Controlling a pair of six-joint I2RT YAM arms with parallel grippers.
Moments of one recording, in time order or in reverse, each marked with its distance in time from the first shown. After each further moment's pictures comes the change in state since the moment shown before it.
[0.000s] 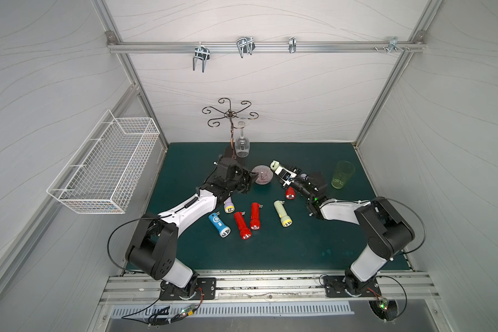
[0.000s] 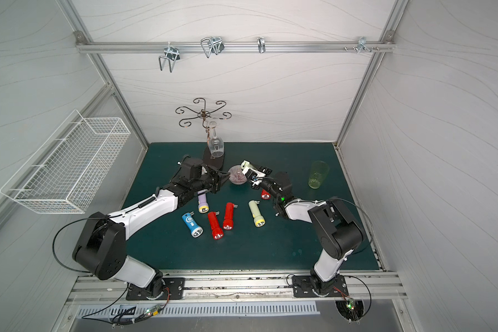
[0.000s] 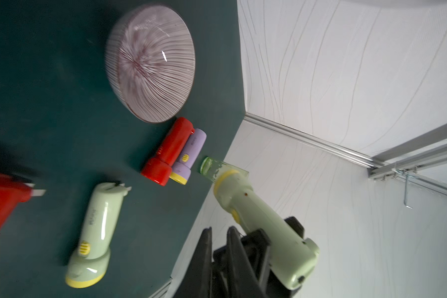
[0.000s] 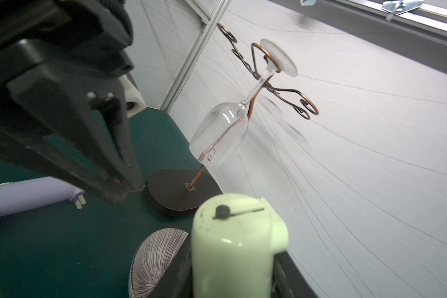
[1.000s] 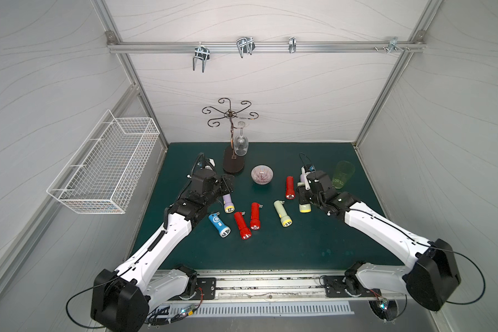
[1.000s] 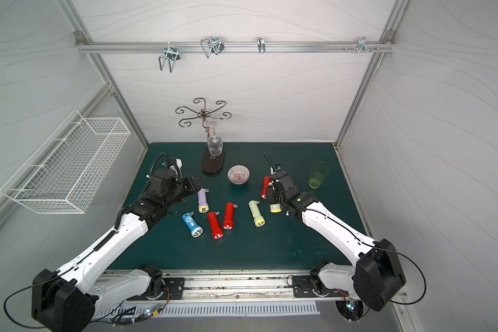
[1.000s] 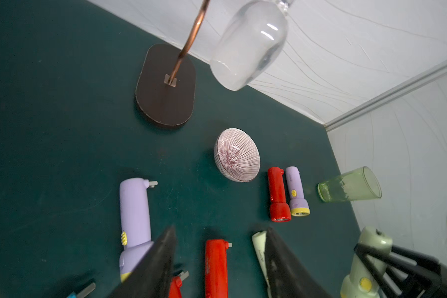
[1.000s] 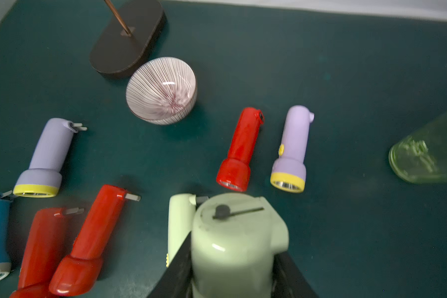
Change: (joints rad) left arm 0.096 -0.412 -0.127 -0.288 -0.357 0.926; right arm 0.053 -0.398 0.183 -1.484 0.465 0.948
